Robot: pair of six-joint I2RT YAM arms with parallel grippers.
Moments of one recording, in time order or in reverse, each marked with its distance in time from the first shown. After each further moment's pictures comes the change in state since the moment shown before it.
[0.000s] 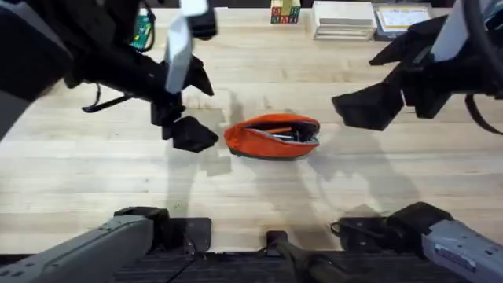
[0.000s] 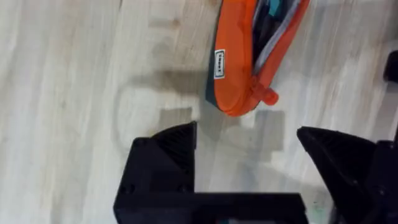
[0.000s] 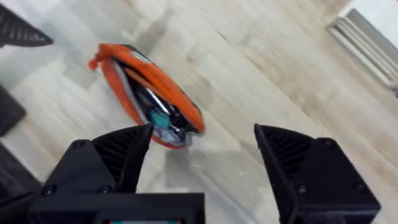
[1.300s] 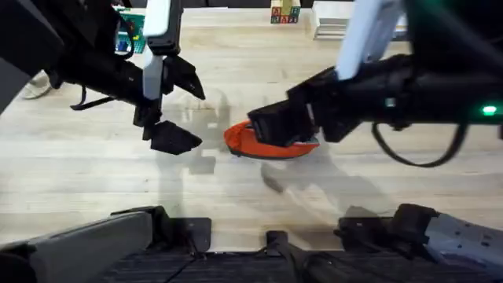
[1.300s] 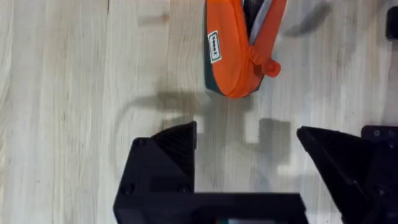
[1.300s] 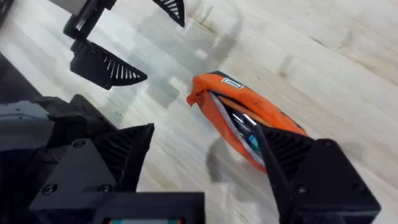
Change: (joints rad) left arm 0.177 0.105 0.000 -0.102 0.071 0.389; right arm 0.517 0.112 0.000 0.161 0.202 0.669
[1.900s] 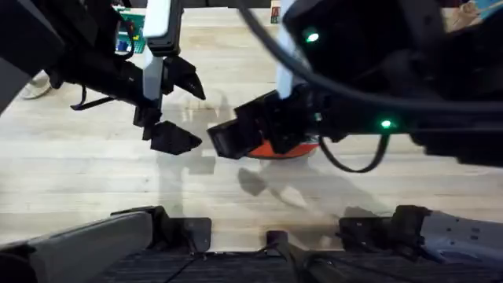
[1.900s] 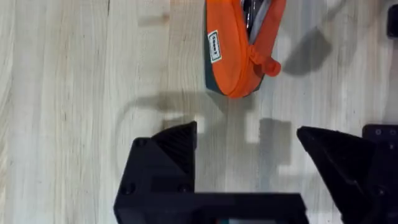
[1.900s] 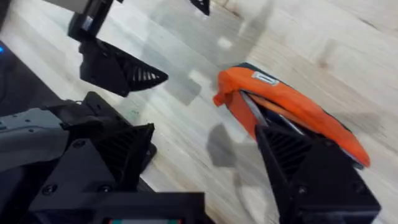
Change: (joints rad) left arm 0.000 0.000 0.000 -0.001 0.000 0.008; right arm 0.127 0.147 0.000 0.081 0.023 0.141
